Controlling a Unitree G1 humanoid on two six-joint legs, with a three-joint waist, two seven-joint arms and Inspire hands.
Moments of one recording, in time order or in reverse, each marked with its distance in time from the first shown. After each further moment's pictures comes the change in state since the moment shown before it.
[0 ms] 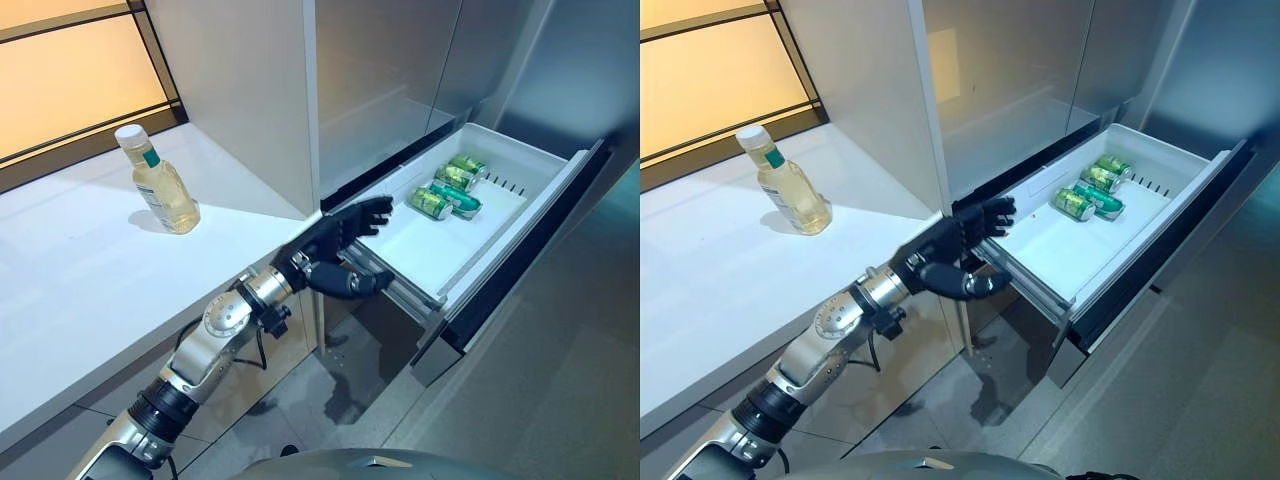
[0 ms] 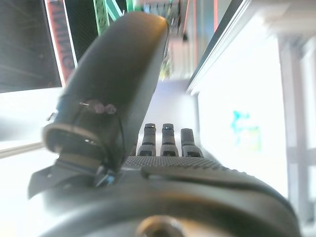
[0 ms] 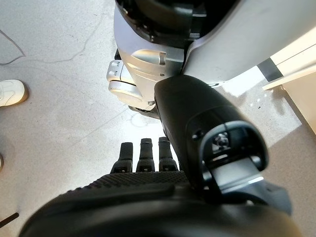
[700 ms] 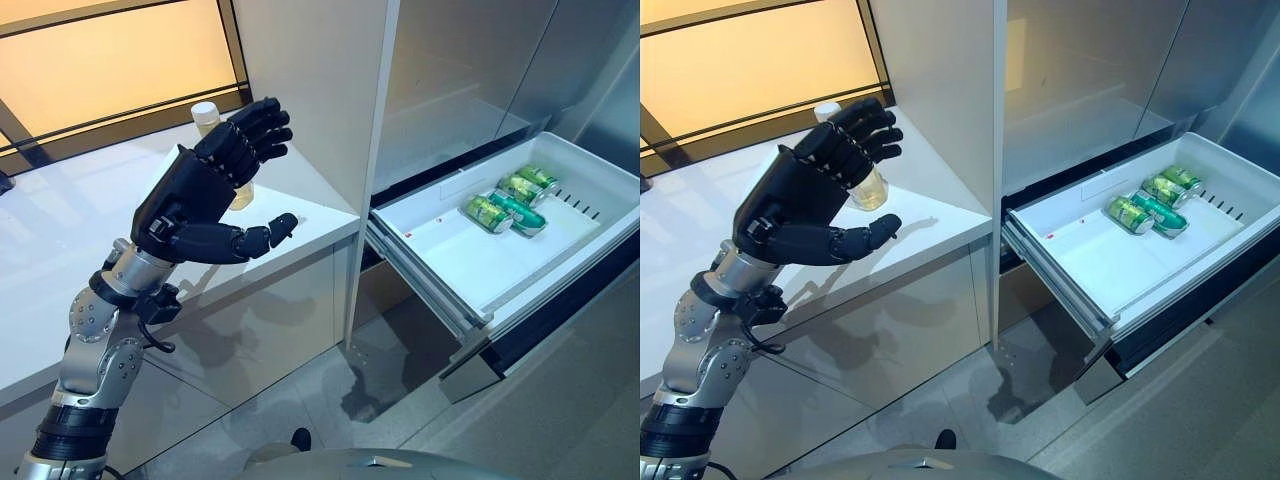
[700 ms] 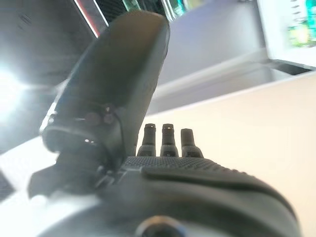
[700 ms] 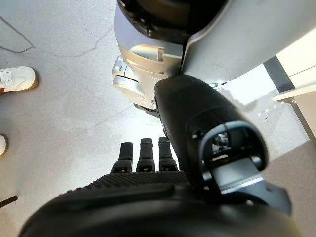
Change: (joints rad) left arm 0.193 0.142 0.471 -0.161 -0.259 -0.224 -0.316; right arm 0.064 -0.003 -0.061 -0.002 0.024 -0.022 -0.006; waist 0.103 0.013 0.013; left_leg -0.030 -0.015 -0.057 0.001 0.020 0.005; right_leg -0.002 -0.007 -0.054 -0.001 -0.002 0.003
